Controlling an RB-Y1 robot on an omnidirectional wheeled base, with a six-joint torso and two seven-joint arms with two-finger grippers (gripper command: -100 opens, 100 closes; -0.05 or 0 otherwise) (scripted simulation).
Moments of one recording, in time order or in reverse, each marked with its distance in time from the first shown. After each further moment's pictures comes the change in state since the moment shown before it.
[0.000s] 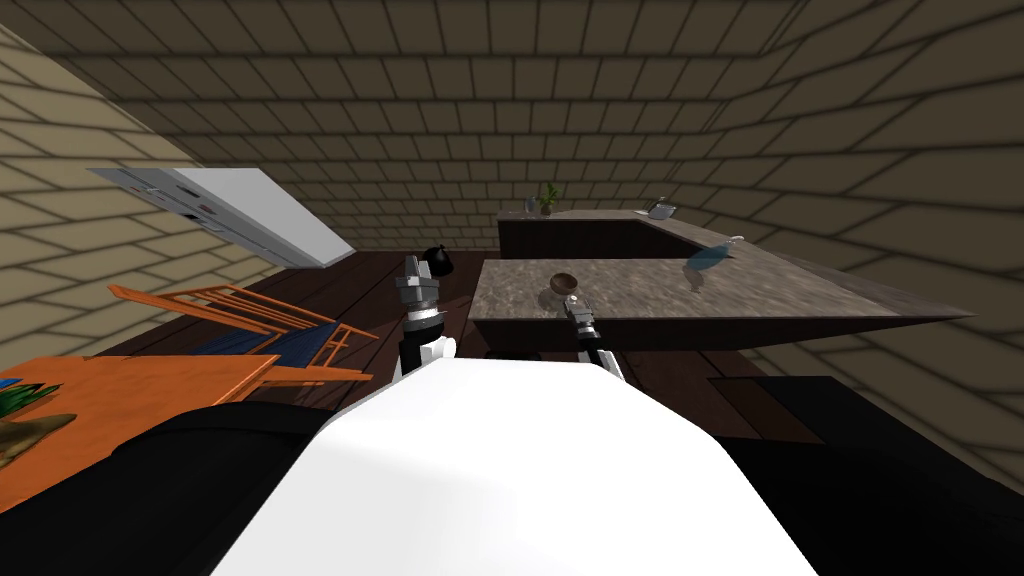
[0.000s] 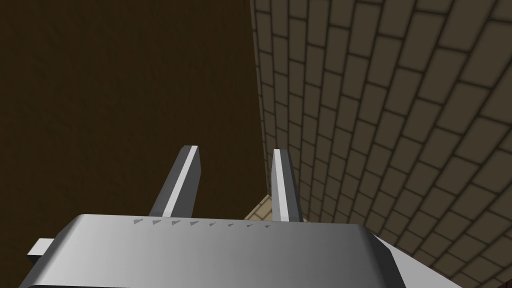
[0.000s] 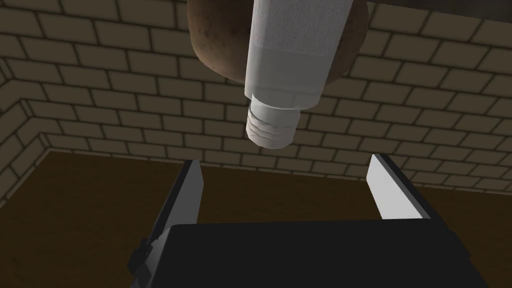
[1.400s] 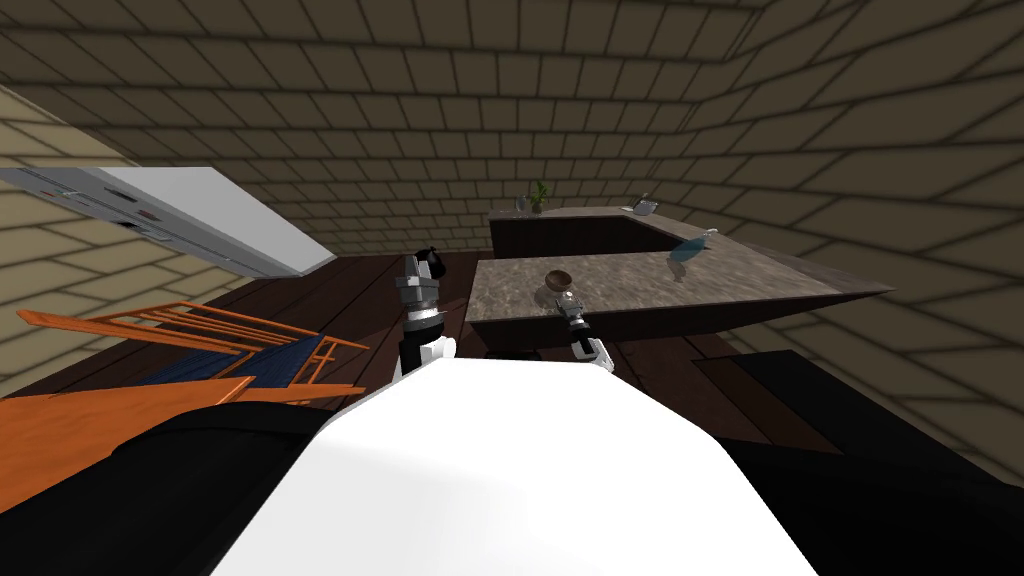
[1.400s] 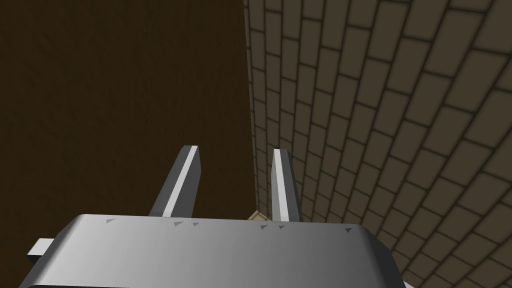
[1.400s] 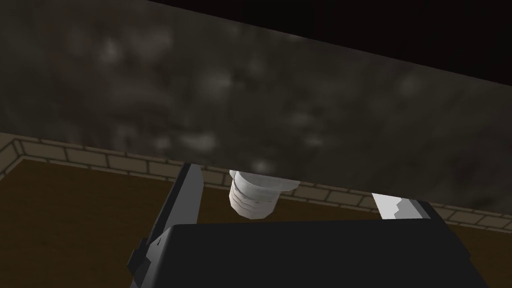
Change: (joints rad) left arm 0.000 0.000 0.000 0.000 0.000 0.000 0.000; right arm -0.186 -0.050 0.046 0.249 -0.007 -0.002 0.119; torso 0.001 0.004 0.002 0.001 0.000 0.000
